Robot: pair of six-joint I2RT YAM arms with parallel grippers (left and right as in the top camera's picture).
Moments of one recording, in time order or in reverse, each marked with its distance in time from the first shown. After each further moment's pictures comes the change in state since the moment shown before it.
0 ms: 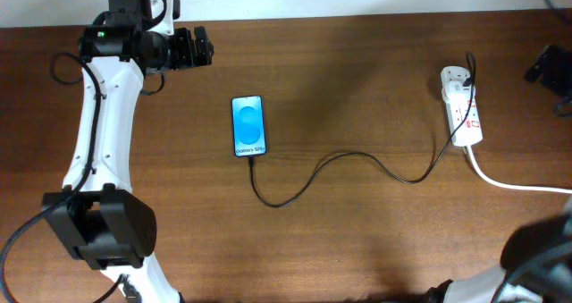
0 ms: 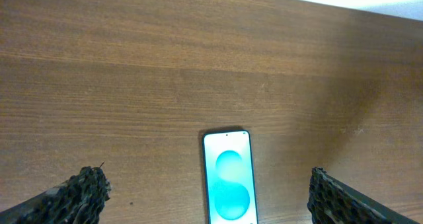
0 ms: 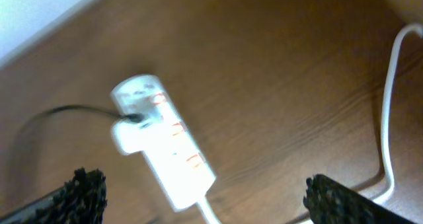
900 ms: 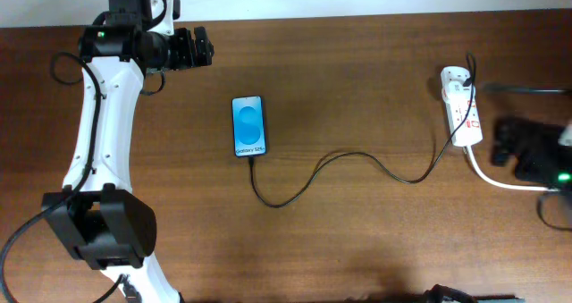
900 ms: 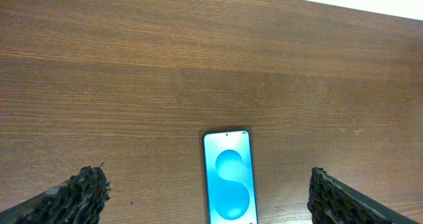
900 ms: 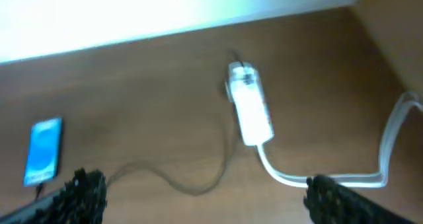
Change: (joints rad) left arm 0.000 0.000 0.000 0.002 -0.002 0.000; right arm 0.209 -0.725 -0.179 -0.256 -0.092 -0.169
